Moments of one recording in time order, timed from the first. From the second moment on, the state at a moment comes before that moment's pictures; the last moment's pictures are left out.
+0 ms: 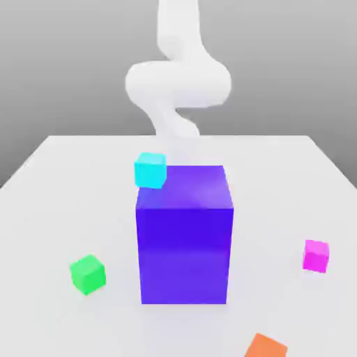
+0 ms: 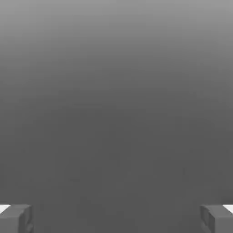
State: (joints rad) arm 0.04 -0.71 0.05 -2.34 -0.02 2.35 0.77
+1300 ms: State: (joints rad) arm 0.58 0.32 0.20 -2.67 -0.37 2.98 0.65
